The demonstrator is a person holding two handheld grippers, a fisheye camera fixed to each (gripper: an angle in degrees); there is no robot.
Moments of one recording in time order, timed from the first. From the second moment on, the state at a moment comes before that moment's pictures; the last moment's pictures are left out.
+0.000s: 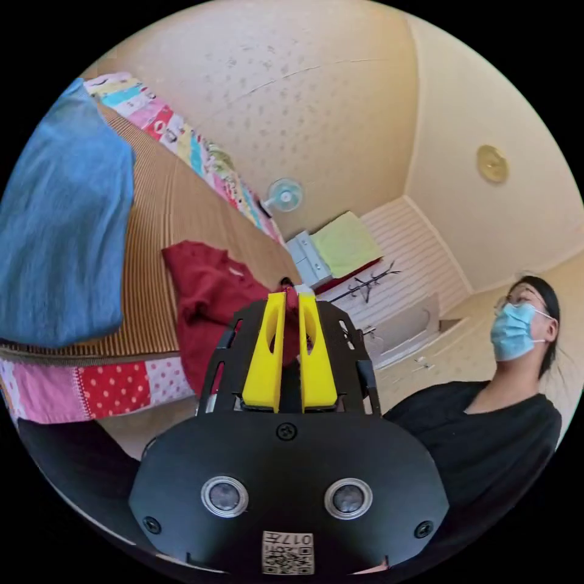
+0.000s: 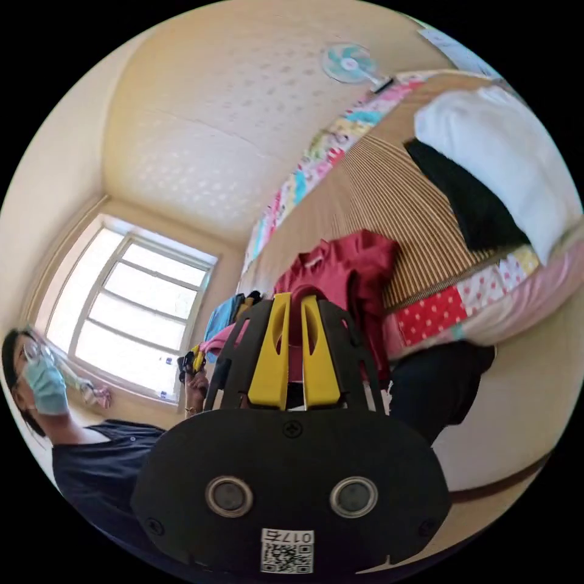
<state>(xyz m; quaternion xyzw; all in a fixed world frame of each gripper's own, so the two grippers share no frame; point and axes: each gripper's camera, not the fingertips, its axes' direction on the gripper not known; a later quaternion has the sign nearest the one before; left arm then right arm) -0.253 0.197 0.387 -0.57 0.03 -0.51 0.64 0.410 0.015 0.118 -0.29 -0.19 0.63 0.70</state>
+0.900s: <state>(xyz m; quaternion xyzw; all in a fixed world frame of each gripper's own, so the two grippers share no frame) -0.243 0.423 0.497 -0.71 0.00 -0.44 0.55 0.302 0.120 0.344 -0.39 -0.03 0.52 0.76</state>
